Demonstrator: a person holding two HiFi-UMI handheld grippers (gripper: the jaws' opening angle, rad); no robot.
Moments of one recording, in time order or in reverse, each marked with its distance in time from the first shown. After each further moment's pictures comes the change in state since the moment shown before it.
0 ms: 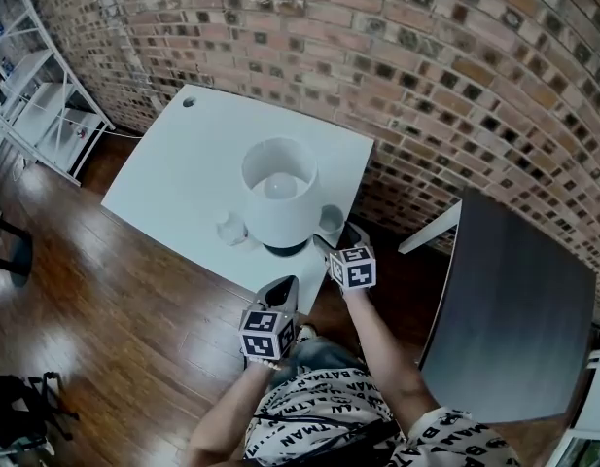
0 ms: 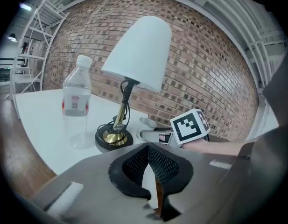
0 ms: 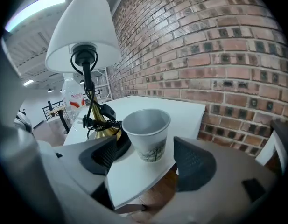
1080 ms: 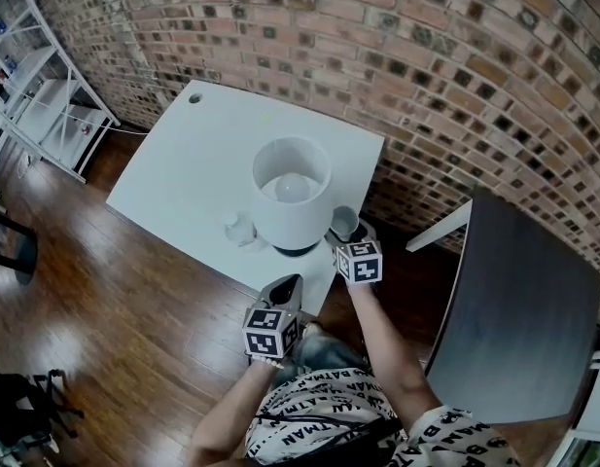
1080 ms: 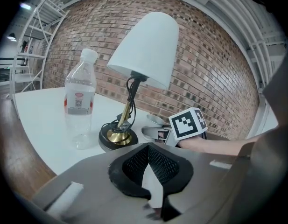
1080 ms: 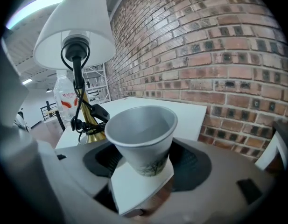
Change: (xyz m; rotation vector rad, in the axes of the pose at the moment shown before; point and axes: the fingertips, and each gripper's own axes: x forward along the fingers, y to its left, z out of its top) left arm 0.002 0.019 -0.006 -0.007 0.030 0.003; right arm 0.020 -0.003 0.008 -0.002 -0.027 -0.020
